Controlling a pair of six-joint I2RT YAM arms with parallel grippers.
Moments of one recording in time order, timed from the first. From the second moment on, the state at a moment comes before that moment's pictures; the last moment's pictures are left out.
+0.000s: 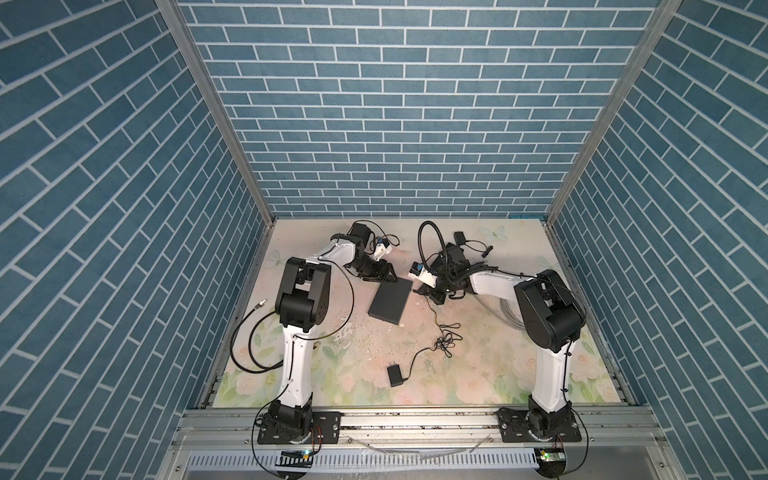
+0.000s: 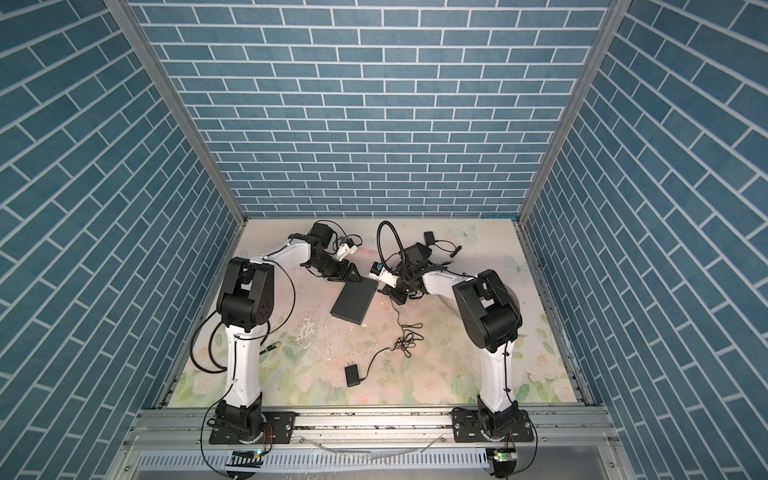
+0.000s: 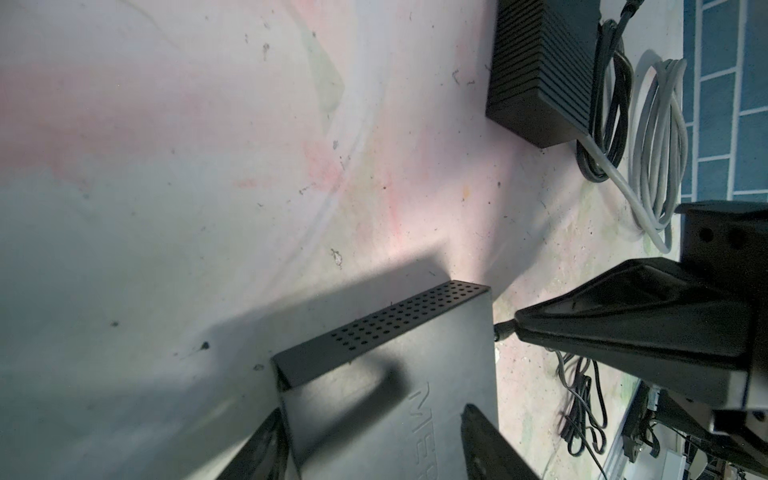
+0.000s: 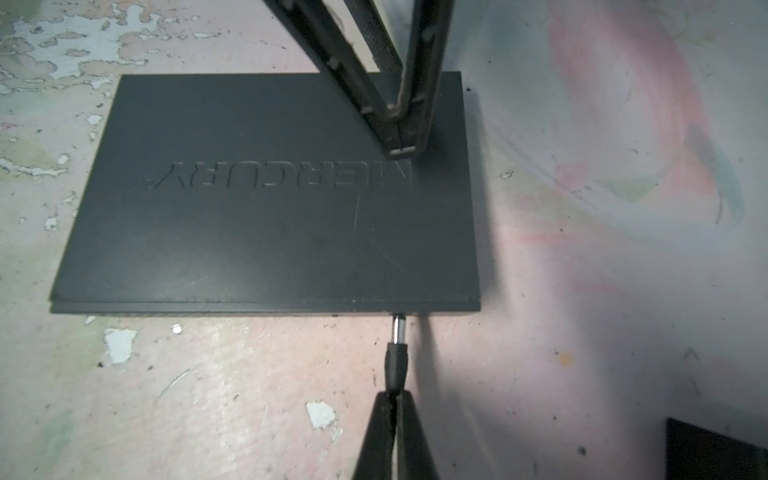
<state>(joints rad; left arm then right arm) -0.28 2.22 1.68 -0.77 0.65 0.06 0.55 2.00 1.24 -0.21 -0.49 -0.63</state>
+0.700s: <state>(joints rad) -0.29 2.22 1.68 -0.77 0.66 0.06 0.56 2.01 1.25 -0.21 -0.49 -0.63</state>
